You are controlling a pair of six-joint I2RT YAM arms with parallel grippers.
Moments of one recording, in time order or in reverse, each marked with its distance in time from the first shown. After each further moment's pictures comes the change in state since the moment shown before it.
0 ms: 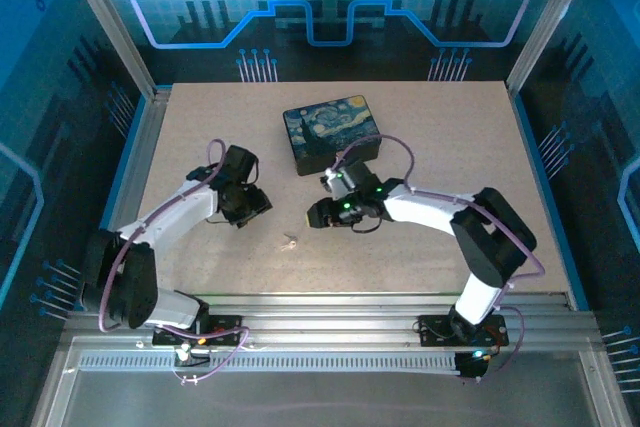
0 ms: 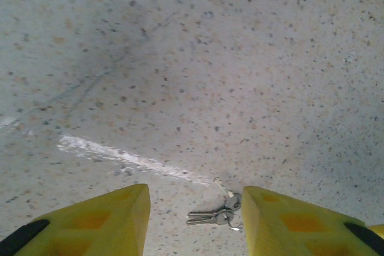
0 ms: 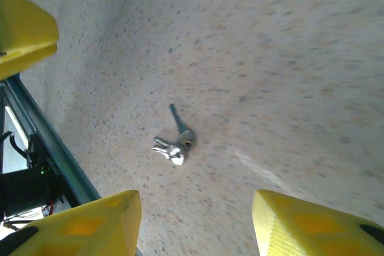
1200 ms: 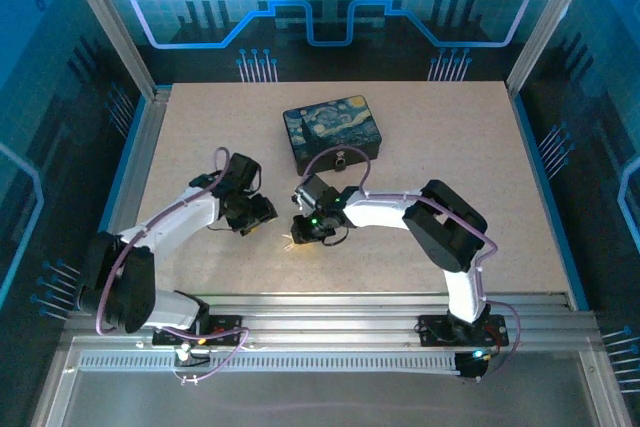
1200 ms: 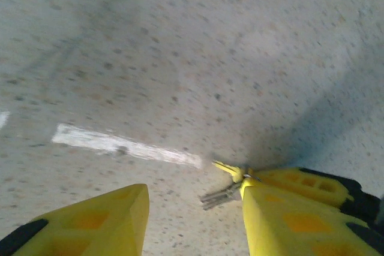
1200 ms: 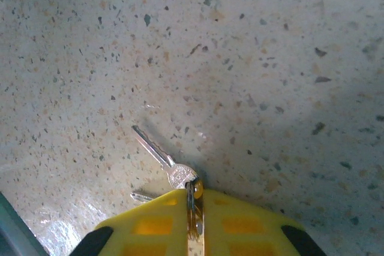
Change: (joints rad) left arm -0.046 -0.008 -0.057 0.045 0.074 0.027; right arm 0.156 0.240 0.171 -0.066 0.171 0.037
